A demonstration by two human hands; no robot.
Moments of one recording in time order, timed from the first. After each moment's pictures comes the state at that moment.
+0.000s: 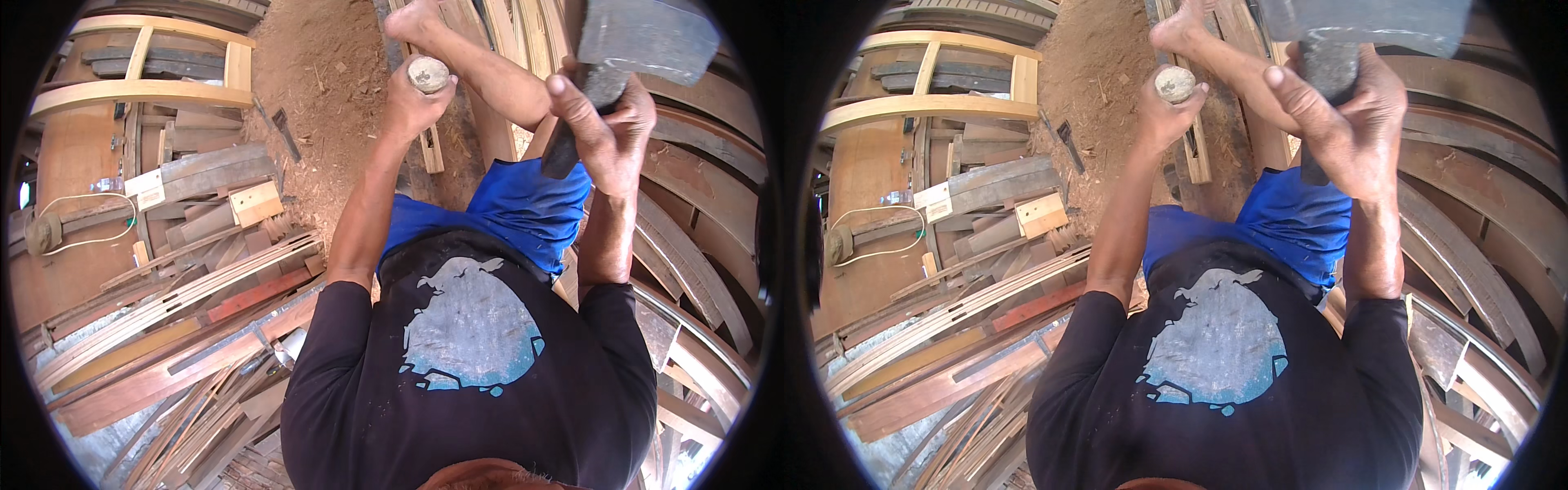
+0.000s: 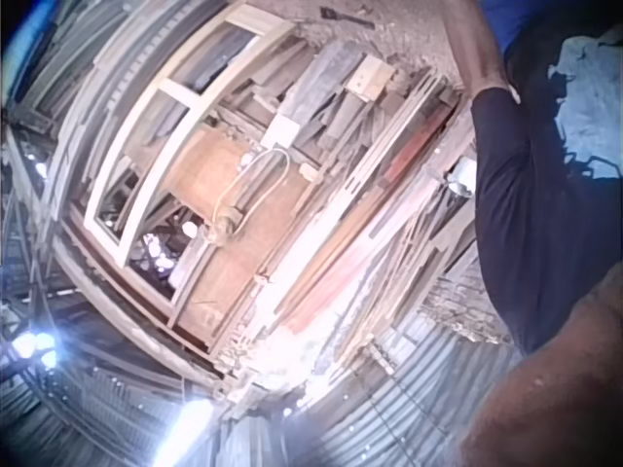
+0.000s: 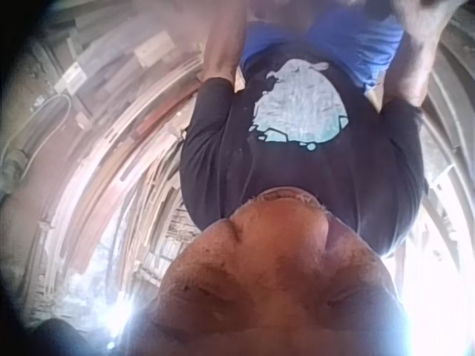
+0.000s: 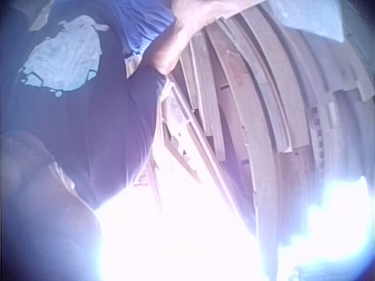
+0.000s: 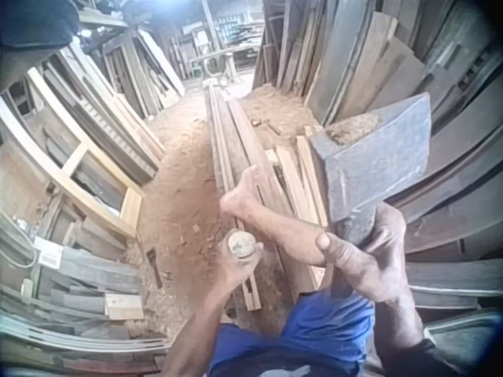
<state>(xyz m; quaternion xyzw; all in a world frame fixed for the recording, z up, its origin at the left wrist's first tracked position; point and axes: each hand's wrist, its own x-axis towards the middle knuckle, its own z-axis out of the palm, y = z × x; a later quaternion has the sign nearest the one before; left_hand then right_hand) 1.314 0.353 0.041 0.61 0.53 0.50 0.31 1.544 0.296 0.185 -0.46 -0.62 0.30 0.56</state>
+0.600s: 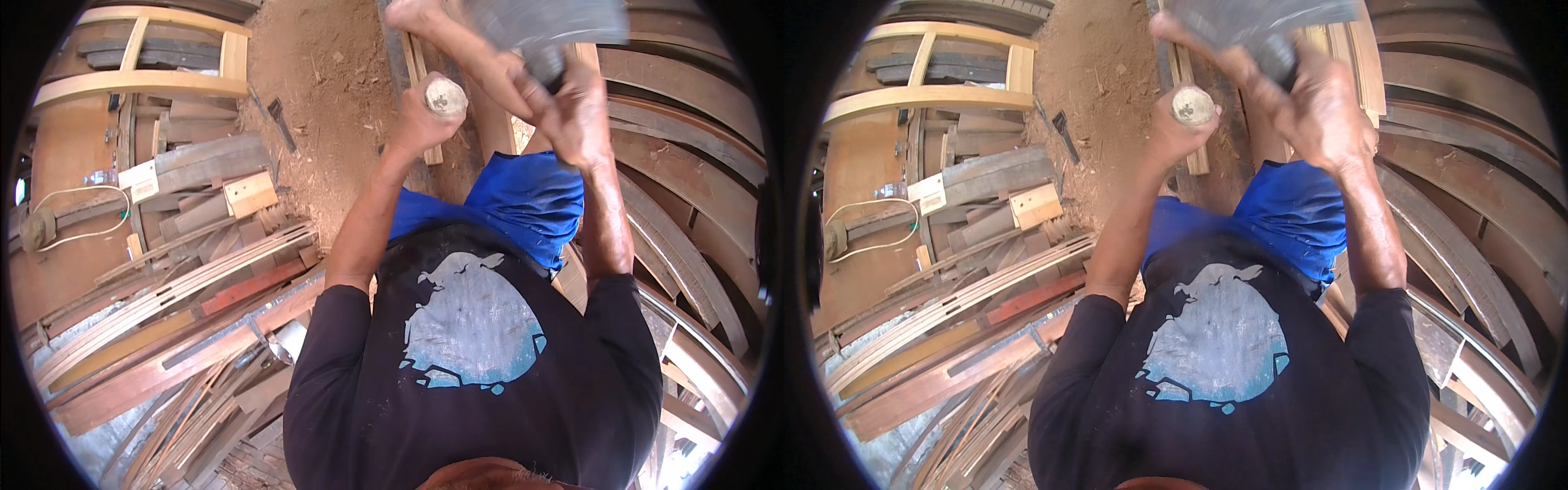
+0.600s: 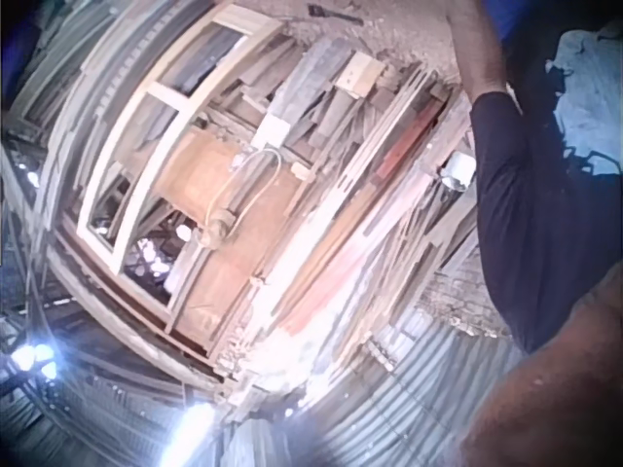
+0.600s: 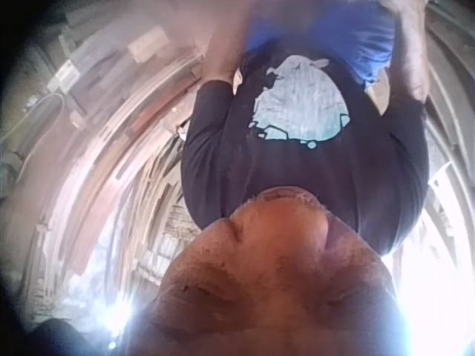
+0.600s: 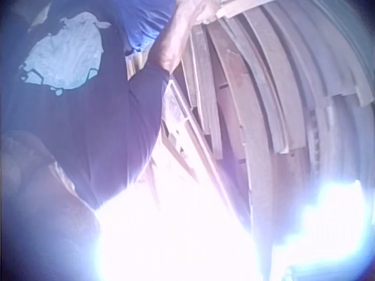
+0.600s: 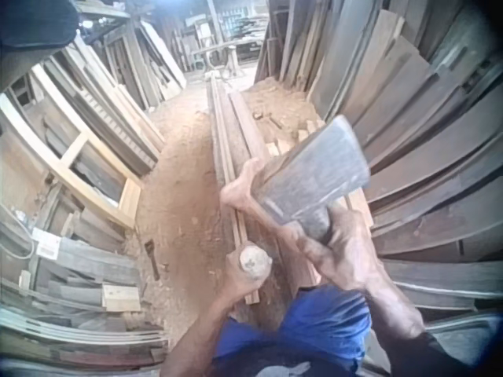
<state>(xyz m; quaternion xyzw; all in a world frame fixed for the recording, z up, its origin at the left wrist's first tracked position) 1.319 0.321 0.014 0.64 0.52 0.46 0.34 1.526 0.321 0.152 -0.48 -0.72 0.27 0.42</state>
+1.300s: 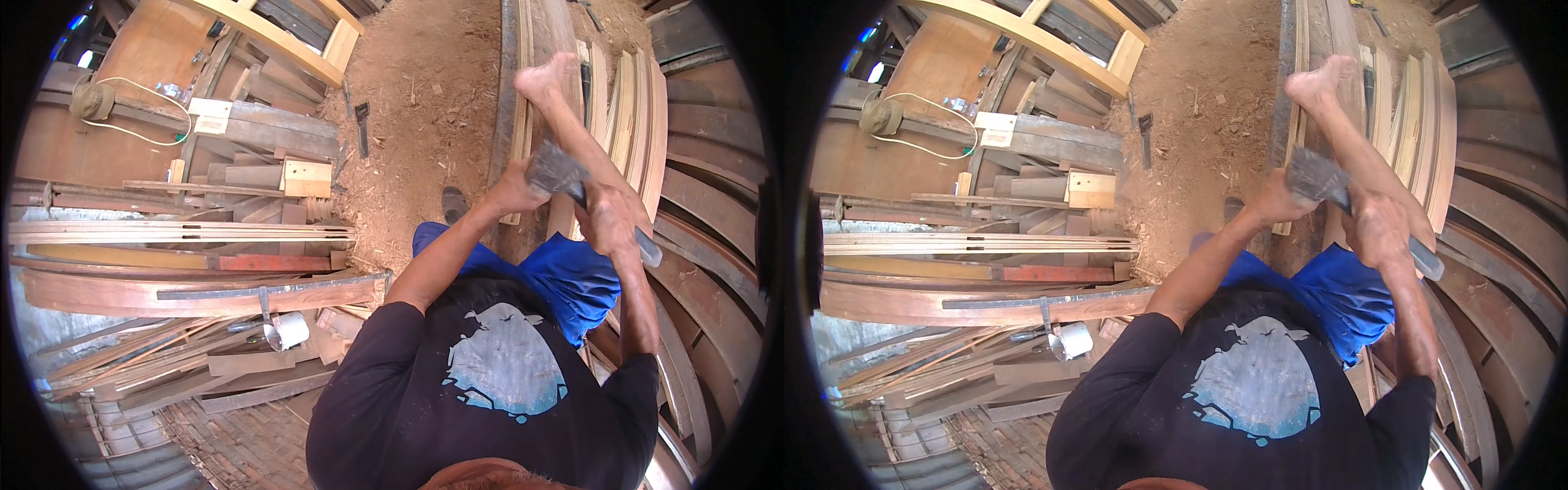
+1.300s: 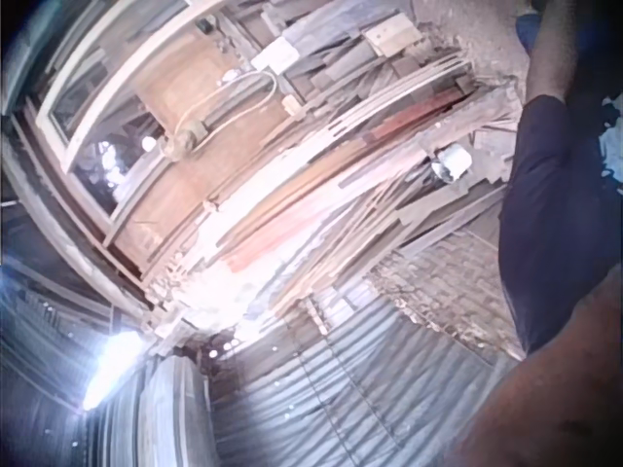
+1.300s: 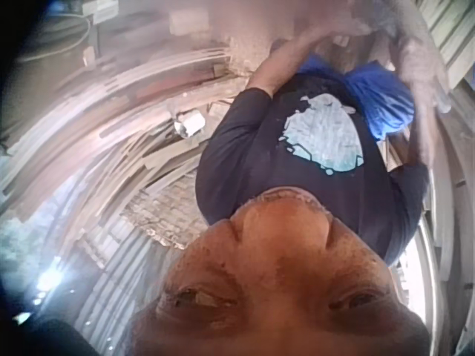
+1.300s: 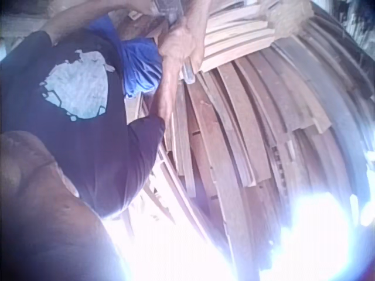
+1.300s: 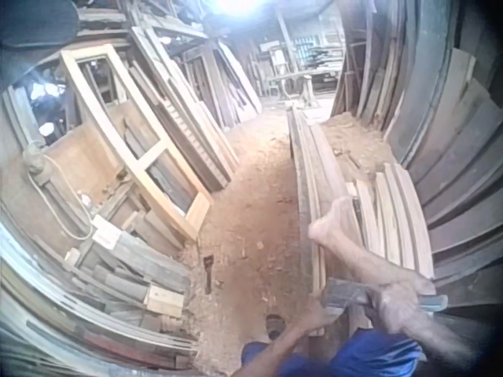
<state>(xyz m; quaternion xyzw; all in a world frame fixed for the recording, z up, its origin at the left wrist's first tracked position) 1.307 0.304 0.006 0.60 0.46 0.51 0.42 1.506 0.314 0.135 -0.49 -0.85 0.13 0.11</state>
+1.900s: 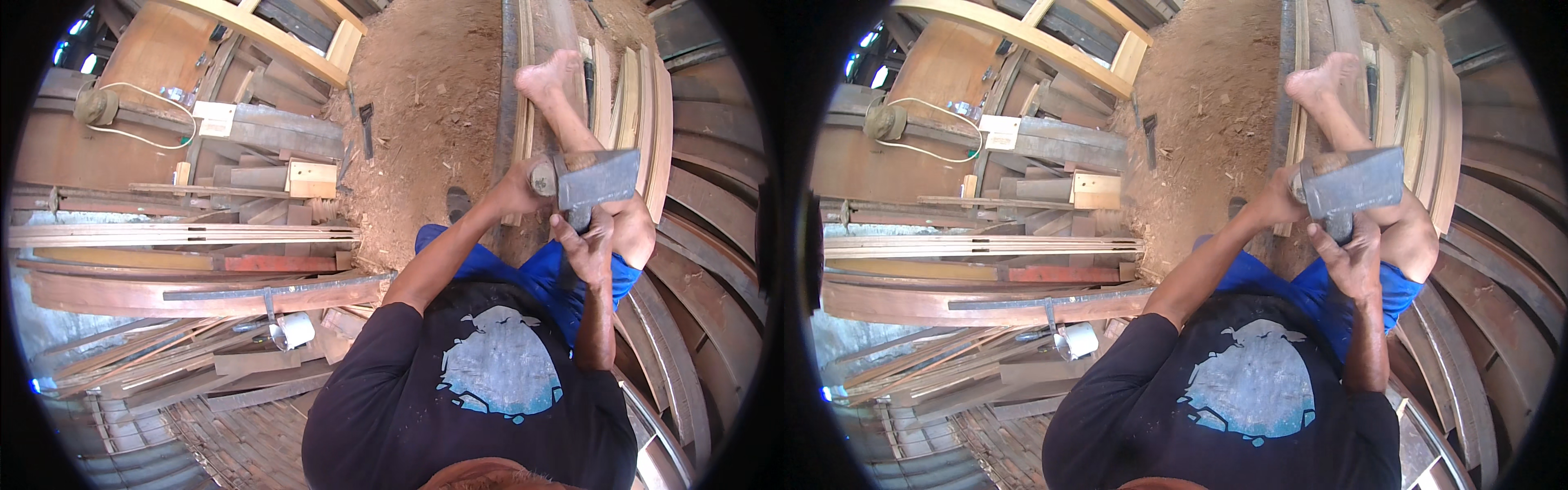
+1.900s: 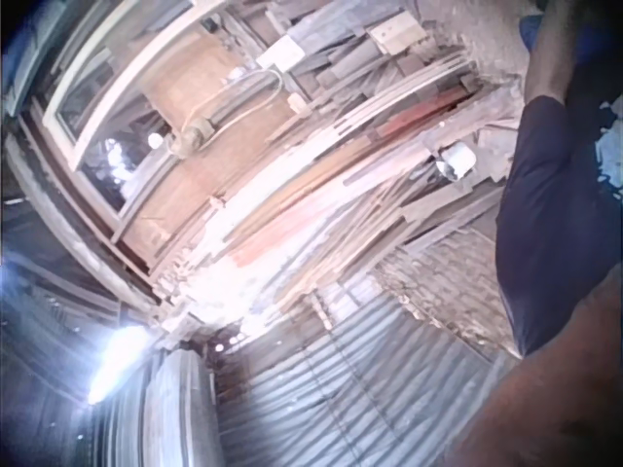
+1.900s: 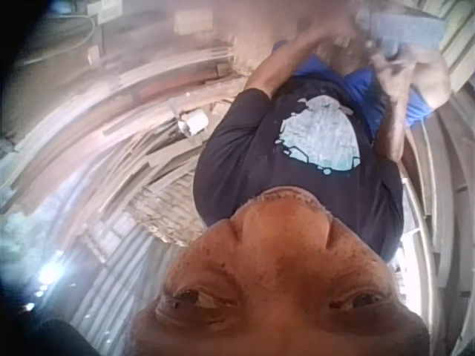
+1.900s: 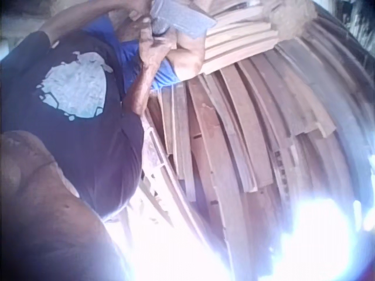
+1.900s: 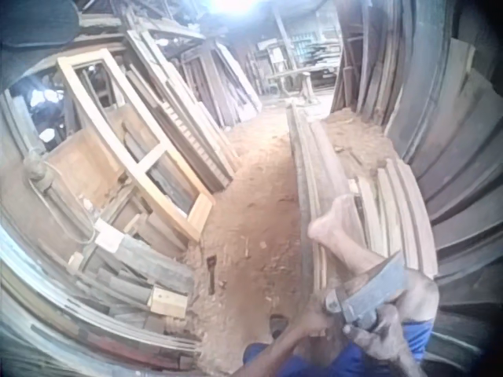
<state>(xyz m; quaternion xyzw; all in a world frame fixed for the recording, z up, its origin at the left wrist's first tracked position) 1.308 0.316 -0.003 0.65 0.41 0.54 0.34 1.497 0.274 0.085 -0.44 -0.65 0.51 0.35</state>
